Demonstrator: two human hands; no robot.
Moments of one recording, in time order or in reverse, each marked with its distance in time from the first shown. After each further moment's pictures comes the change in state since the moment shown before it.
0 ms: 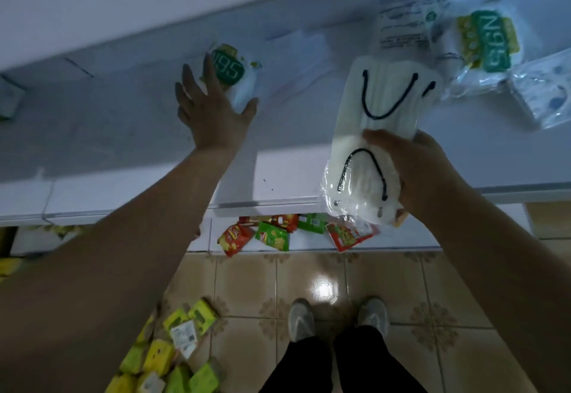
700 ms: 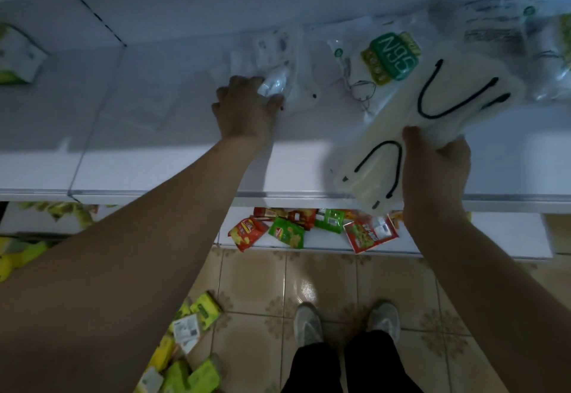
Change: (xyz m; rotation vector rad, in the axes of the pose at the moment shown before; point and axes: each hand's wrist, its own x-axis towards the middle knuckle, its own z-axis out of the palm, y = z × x) left_hand 0.026 -0.073 0.002 0.004 -0.130 0.094; right_hand -0.030 0.034 0.107 -0.054 0.416 -0.302
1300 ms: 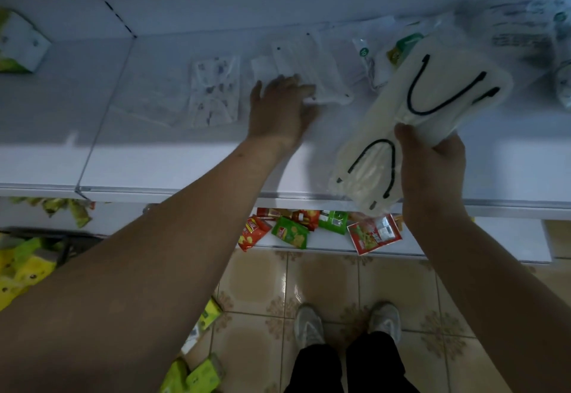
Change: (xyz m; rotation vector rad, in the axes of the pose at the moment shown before) left_hand -0.004 0.000 0.006 0.011 -0.119 0.352; right_hand -0.017 -0.002 0.034 -0.054 -0.105 -0.026
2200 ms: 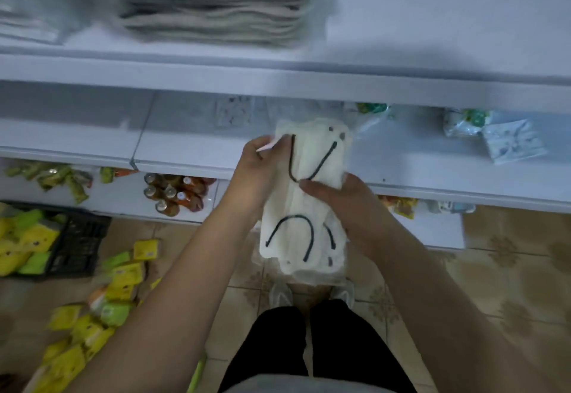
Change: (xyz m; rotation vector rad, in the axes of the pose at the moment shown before) left_hand -0.187 0.062 -0.175 -1.412 -0.120 -0.734; right_hand -0.152 -0.119 -0.040 -0.159 -0.696 0.296
